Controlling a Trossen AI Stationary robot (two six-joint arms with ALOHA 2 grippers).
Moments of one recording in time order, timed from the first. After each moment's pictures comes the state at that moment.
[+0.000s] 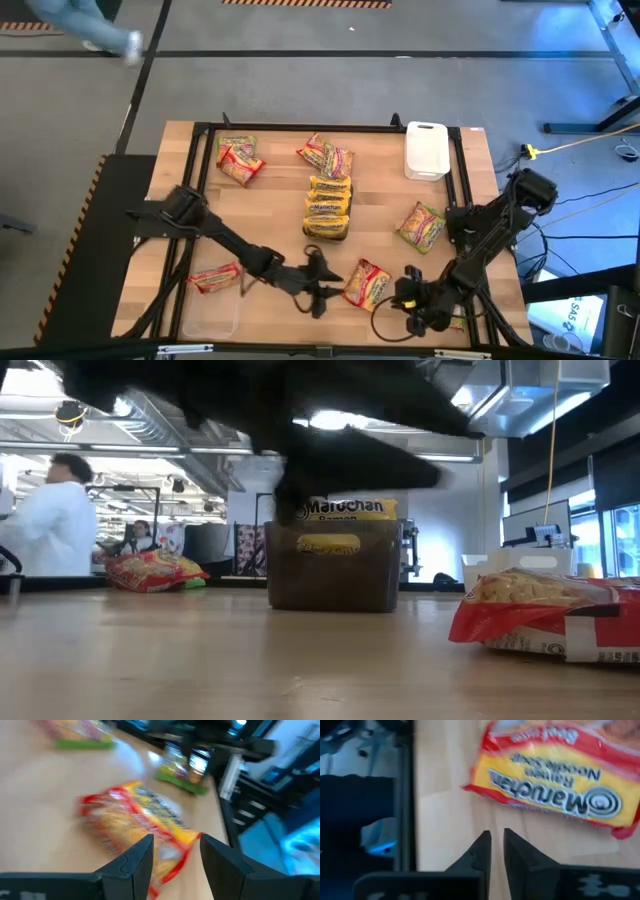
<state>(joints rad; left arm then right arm) -0.49 2.03 1.08 0.60 -0.40 -0.62 0.93 1.58 0.76 -0.17 0.35 1.08</state>
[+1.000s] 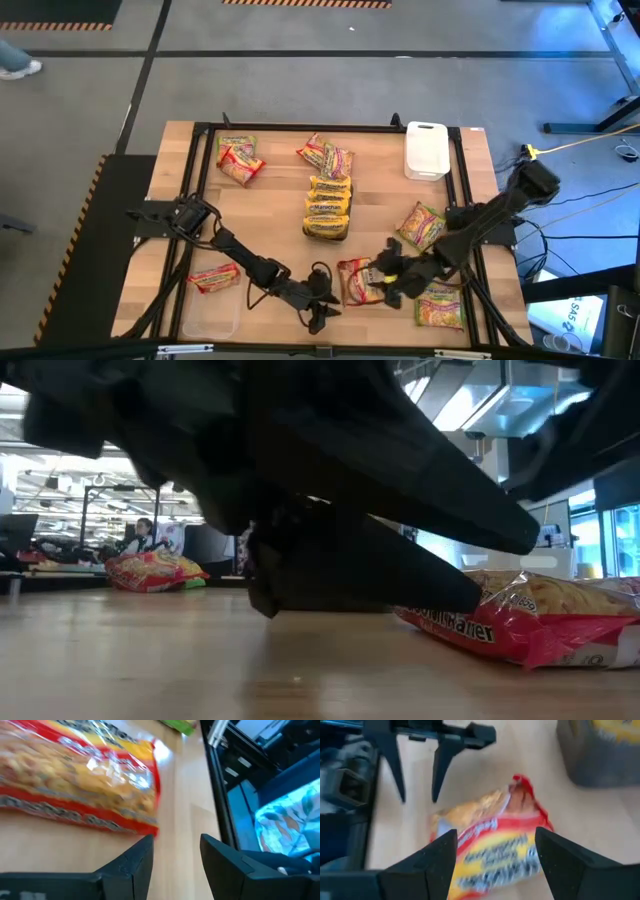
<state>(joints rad) -0.53 2.16 1.15 0.58 -0.25 -0.76 0.69 1.46 0.79 -0.18 0.39 0.76</state>
